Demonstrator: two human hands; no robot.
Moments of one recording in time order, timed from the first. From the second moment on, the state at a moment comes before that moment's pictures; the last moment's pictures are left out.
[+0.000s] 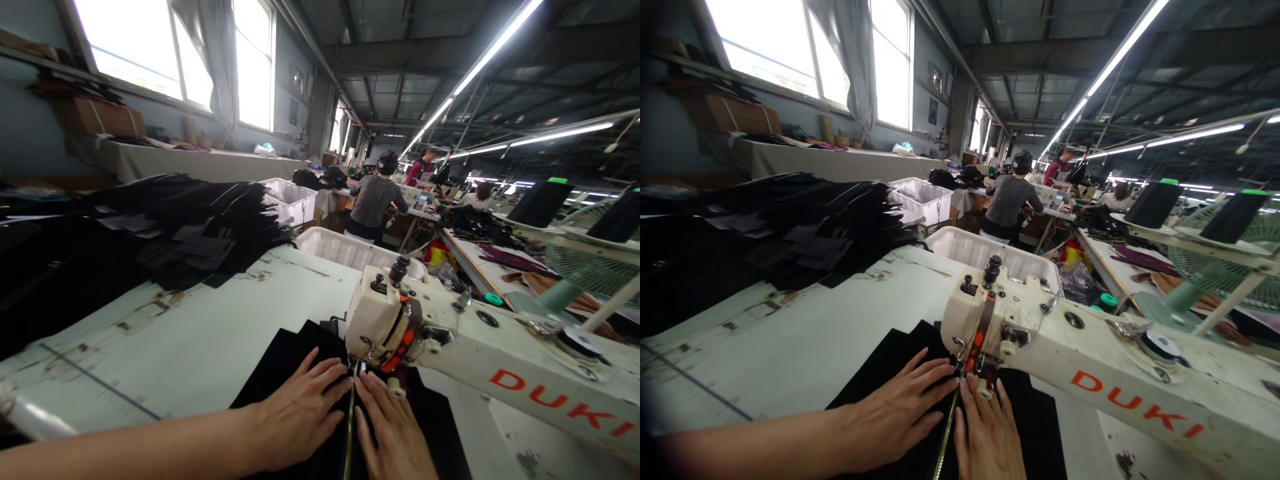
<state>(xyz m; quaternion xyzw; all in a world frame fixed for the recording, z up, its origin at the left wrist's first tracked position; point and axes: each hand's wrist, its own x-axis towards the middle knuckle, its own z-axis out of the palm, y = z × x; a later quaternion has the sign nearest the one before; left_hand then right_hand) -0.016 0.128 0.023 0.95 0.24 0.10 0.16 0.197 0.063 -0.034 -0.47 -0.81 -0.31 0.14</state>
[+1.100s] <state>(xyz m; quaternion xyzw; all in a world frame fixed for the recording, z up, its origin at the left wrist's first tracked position) -0.073 0.032 0.004 0.94 0.22 0.15 0.20 0.139 -0.041 -0.022 -0.58 -0.77 -0.11 0.24</state>
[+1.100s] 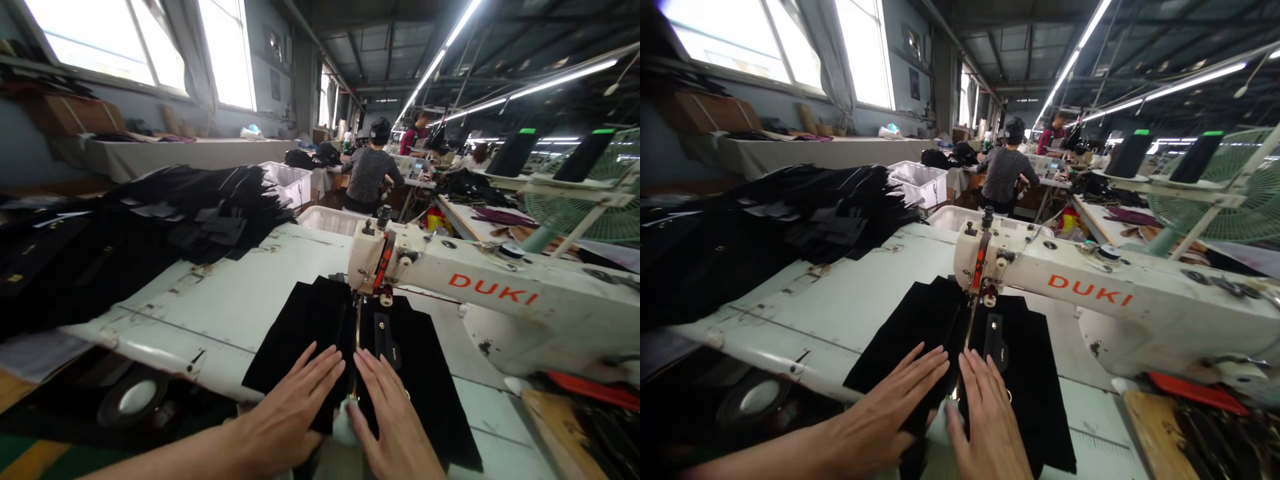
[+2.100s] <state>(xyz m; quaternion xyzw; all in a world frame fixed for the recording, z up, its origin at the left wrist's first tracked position) -0.072 0.025 0.013 0.98 0.17 0.10 0.05 0.126 -0.054 -0.029 -0.55 -0.76 -0.22 0.26</state>
